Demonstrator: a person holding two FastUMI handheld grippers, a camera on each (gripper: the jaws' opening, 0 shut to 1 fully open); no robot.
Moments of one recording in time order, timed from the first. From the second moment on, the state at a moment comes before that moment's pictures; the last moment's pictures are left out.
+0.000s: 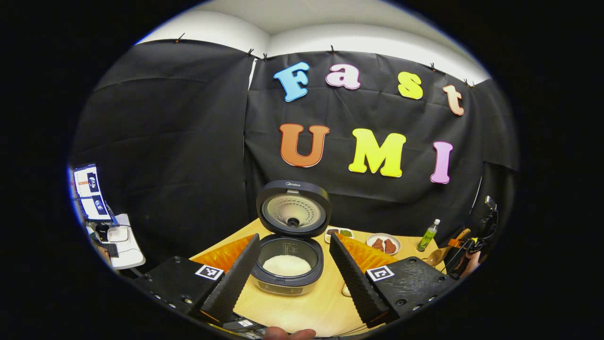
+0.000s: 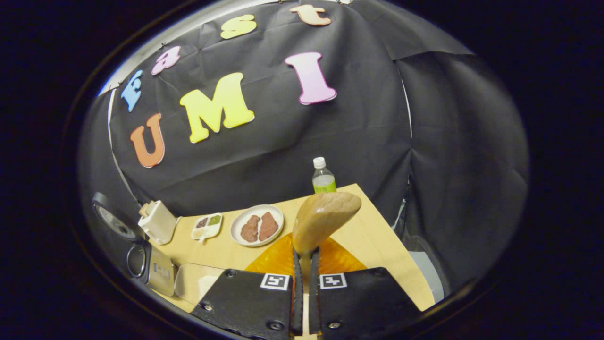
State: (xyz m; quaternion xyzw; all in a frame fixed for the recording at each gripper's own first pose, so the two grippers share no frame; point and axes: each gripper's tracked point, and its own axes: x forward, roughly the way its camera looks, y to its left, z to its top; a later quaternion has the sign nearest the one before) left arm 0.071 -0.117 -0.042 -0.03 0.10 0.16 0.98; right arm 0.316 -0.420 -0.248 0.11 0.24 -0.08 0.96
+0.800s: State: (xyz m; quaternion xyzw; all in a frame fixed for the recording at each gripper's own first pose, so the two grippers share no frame) left arm 0.076 -0.105 -0.037 -0.02 0.10 0.17 0.98; right arm 0.328 -0.424 -0.326 0.11 0.29 -0.07 0.95
